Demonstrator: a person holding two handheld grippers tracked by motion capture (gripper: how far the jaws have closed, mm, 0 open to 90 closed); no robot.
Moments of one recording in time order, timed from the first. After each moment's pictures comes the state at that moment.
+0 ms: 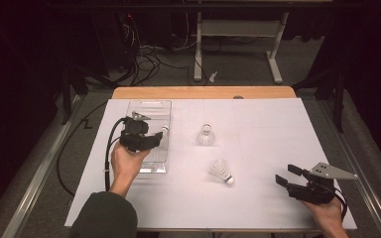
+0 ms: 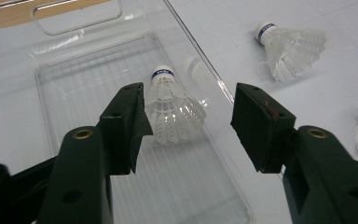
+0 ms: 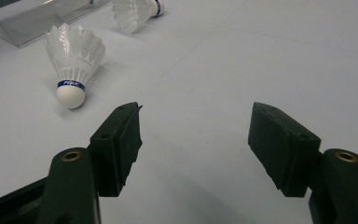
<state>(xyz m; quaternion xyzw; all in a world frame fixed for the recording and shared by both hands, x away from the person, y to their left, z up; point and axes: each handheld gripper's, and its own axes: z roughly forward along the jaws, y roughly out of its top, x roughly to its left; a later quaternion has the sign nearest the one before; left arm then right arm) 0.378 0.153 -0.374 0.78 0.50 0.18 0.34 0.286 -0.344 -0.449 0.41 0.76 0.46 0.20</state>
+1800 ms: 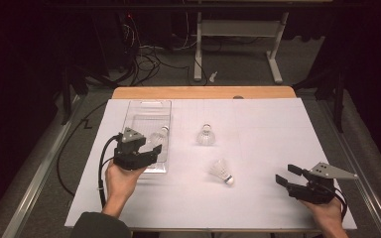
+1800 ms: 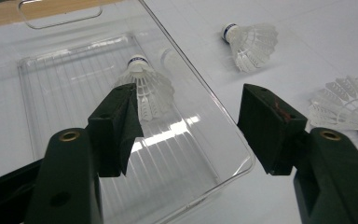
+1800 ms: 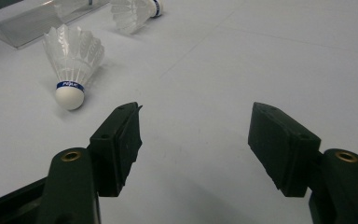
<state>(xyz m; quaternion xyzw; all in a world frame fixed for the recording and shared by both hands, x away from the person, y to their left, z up) 0.329 0.163 -0.383 0.77 0.48 0.19 0.39 0.286 -0.344 -0.449 0.42 0.76 0.46 0.20</state>
